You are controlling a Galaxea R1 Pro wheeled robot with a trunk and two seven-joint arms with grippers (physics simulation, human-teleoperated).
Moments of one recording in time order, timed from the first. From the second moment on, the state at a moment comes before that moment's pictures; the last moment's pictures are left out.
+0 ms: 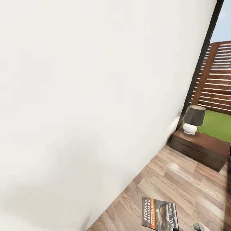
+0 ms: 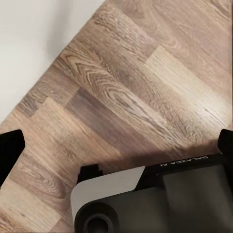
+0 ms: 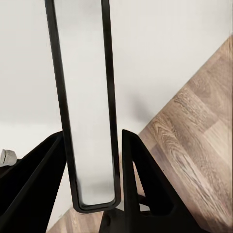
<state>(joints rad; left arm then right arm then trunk) -0.31 -0.01 0.12 -0.02 -0.22 -0.19 -0.12 -0.45 -0.41 0.06 0.08 -0.46 -0.04 1.28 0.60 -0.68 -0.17</state>
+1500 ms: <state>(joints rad) -0.31 -0.01 0.12 -0.02 -0.22 -0.19 -0.12 -0.45 -0.41 0.06 0.08 -0.46 -0.04 1.29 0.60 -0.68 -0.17</state>
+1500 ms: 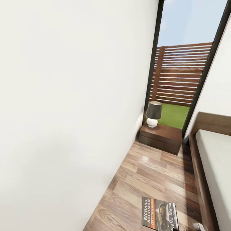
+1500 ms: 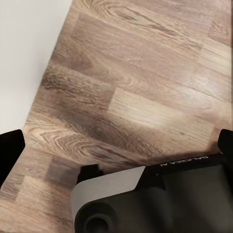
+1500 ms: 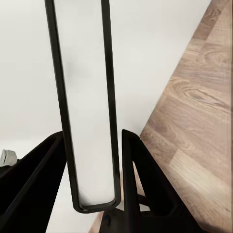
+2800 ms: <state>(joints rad) -0.31 -0.01 0.12 -0.02 -0.22 -0.19 -0.12 -0.45 -0.41 0.06 0.08 -0.46 -0.04 1.29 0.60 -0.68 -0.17</state>
